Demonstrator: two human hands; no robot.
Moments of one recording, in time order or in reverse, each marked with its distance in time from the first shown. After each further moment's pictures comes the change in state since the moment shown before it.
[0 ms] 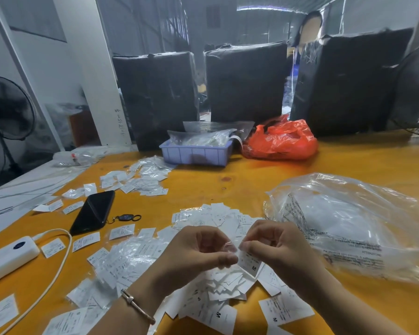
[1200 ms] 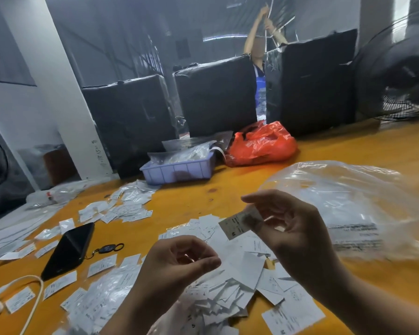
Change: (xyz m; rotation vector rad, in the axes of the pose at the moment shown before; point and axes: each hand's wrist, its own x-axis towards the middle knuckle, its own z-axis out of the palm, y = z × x) left_hand 0.000 -0.005 0.000 0.182 0.177 0.118; right_hand -0.005 0.003 -0.006 0.019 0.356 -0.330
